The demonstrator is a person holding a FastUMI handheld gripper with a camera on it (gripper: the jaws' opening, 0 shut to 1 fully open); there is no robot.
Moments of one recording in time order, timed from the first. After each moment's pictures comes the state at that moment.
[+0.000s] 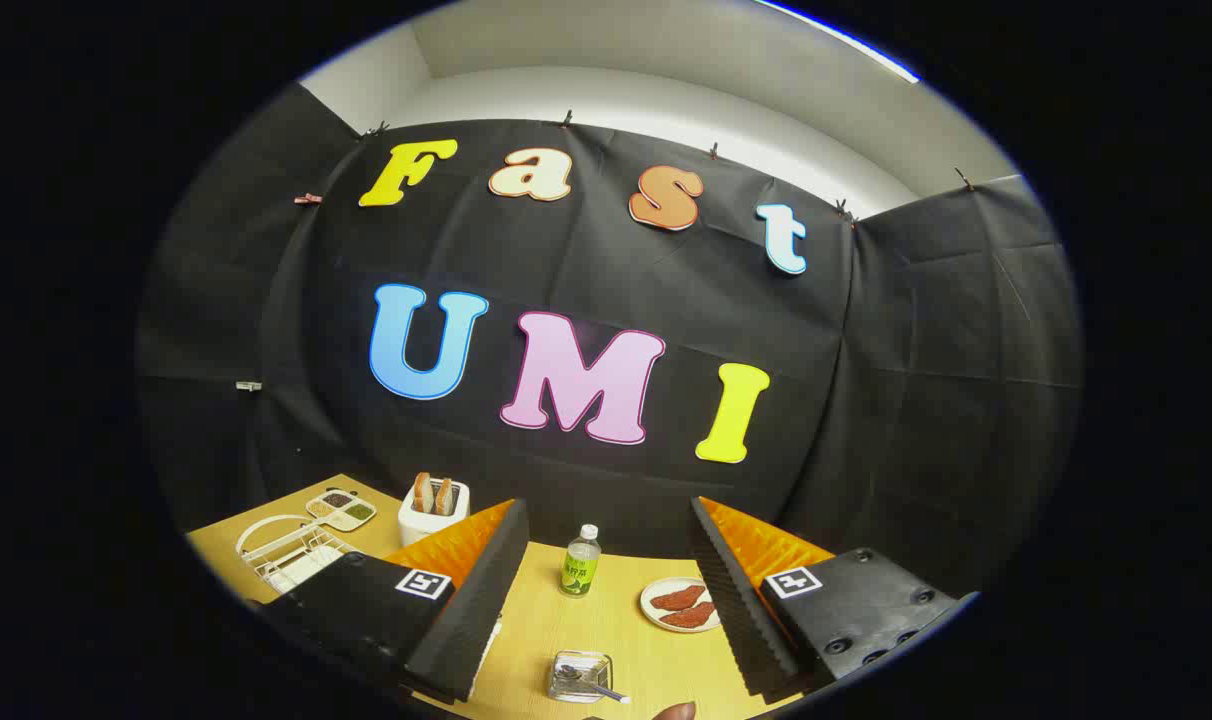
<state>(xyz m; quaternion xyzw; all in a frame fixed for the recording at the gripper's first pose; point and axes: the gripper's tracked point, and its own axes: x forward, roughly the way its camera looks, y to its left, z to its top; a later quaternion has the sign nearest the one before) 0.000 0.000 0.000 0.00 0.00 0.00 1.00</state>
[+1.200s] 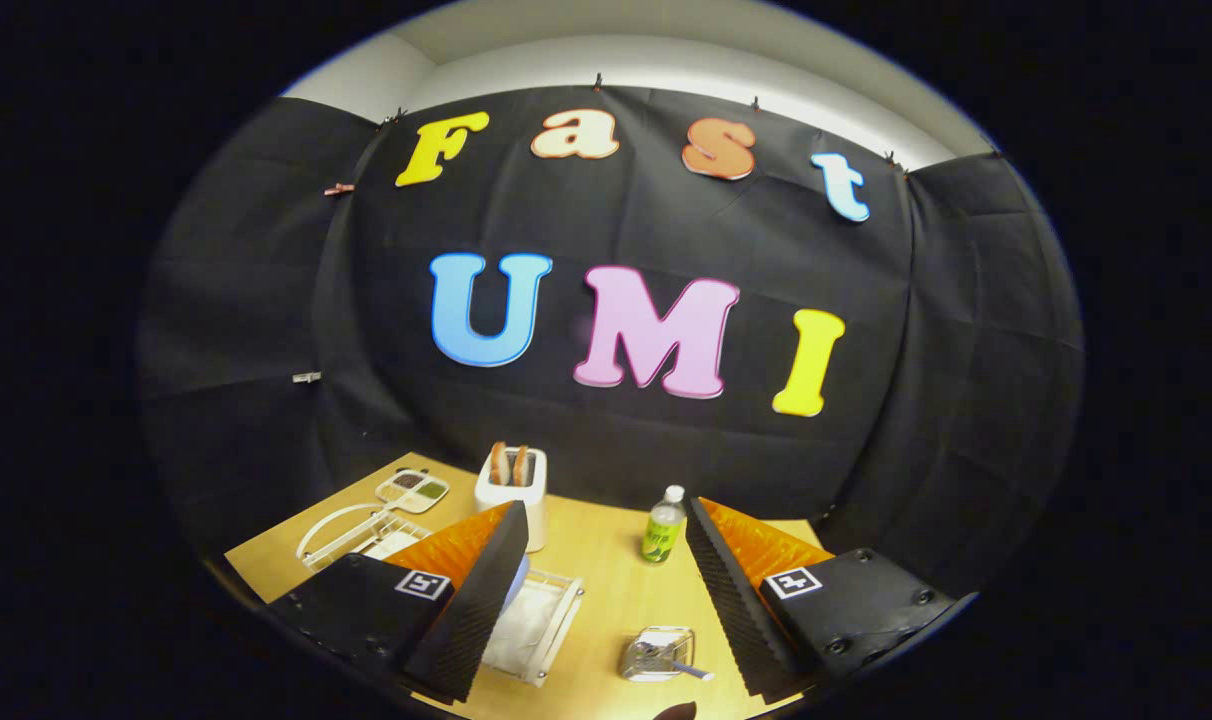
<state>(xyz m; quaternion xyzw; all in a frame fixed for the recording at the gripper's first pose) 0.004 0.091 -0.040 0.03 0.10 0.10 0.99</state>
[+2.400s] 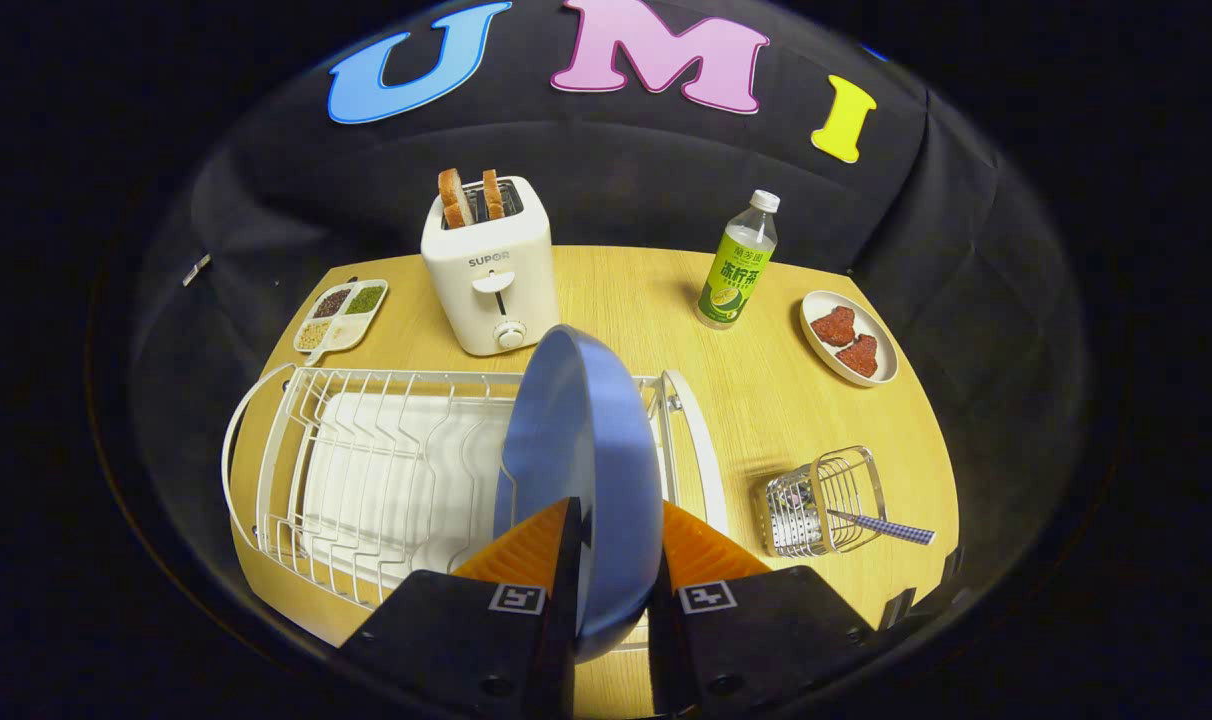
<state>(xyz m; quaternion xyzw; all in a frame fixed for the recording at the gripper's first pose) 0.051 0.215 -0.270 0.06 0.45 0.00 0.89</state>
